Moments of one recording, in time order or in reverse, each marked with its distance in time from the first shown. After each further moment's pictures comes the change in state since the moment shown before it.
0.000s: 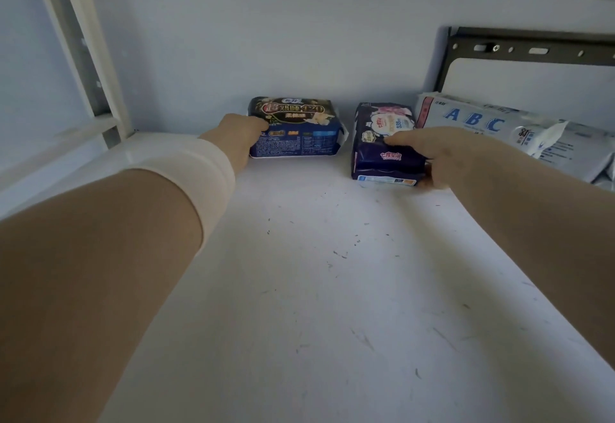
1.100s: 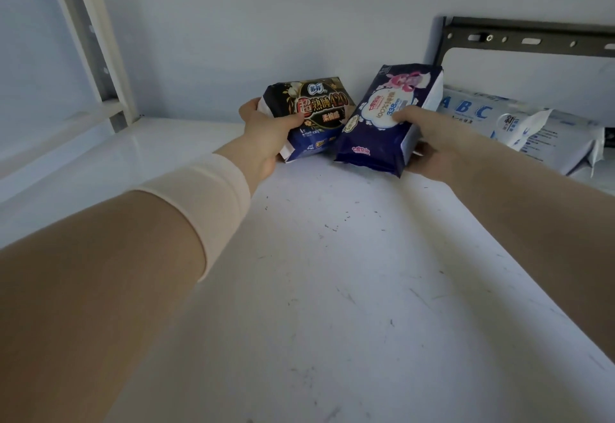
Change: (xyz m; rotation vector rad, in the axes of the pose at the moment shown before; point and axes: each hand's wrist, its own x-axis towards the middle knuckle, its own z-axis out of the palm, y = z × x) left_hand -0.053 -0.010 0.024 -0.421 -0.125 0.083; right_hand -0.026 0.010 -0.013 0.403 -0.117 -0.044
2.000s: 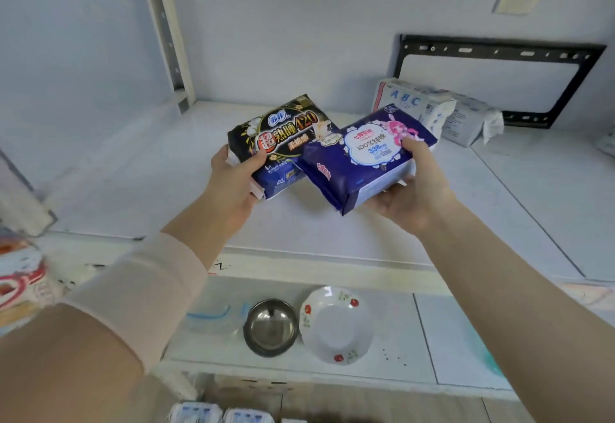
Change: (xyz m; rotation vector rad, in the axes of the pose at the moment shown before) left_hand -0.257 0.036 -0.062 -0.186 0.025 -0.083; right_hand -0.234 0.035 -0.073 0.362 -0.178 0.094
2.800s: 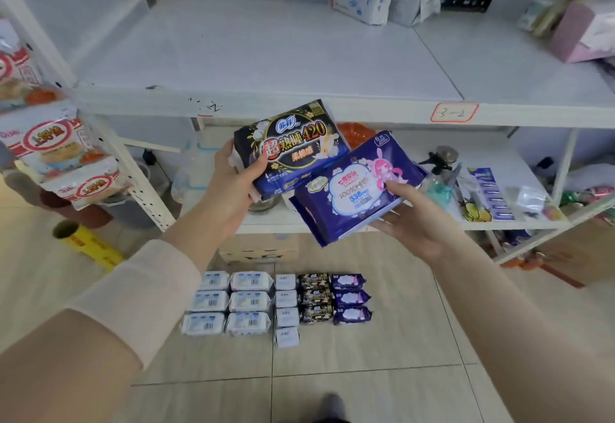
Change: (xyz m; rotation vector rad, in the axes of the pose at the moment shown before) left_hand -0.273 -0.062 -0.036 0.086 -0.064 -0.185; right_hand -0.254 0.110 -0.156 -0.068 0.045 0.167
